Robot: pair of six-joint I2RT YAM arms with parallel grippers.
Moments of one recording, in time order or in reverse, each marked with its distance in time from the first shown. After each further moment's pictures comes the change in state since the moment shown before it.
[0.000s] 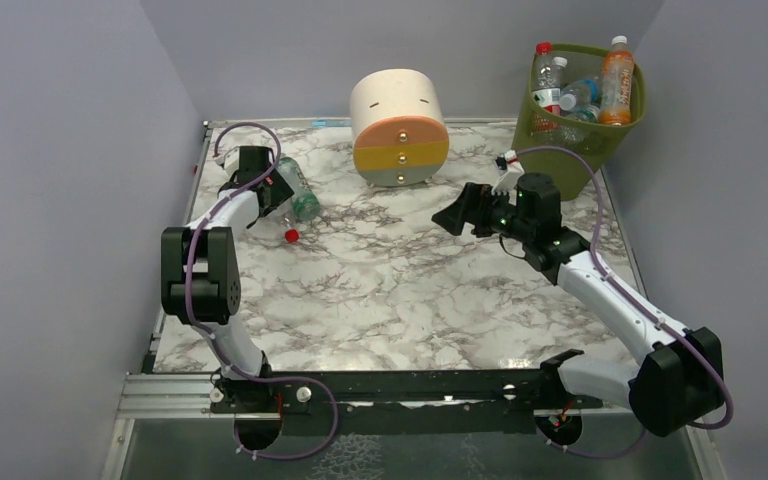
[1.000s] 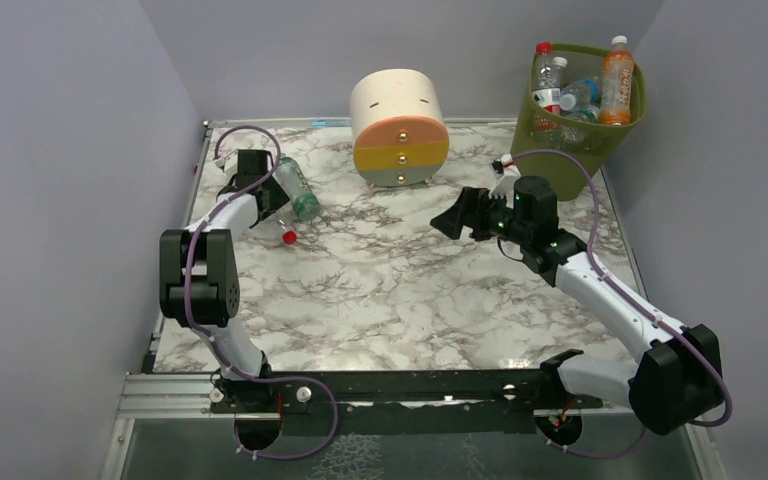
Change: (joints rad) left arm 0.007 0.029 -0.013 0.028 0.008 0.023; right arm 0.010 0.008 -0.024 0.014 -0.004 -0.007
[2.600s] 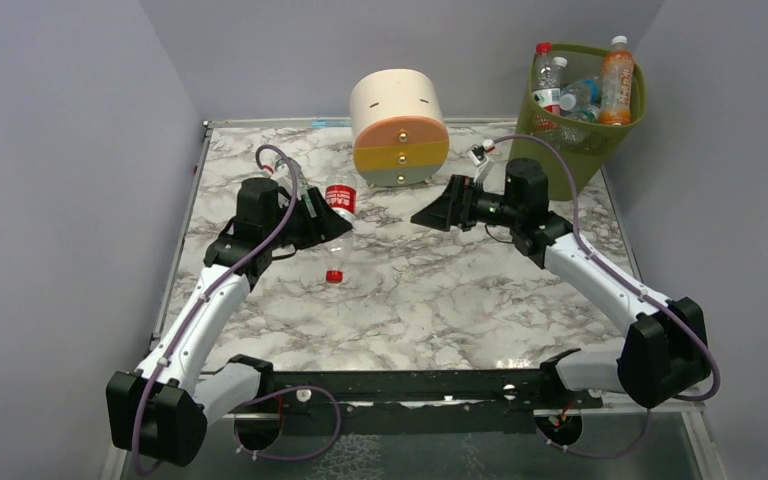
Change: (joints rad) left arm -0.259 -0.732 -0.291 -0.093 0.661 0.006; right arm 0.012 0.124 0.094 0.092 -0.335 0.137
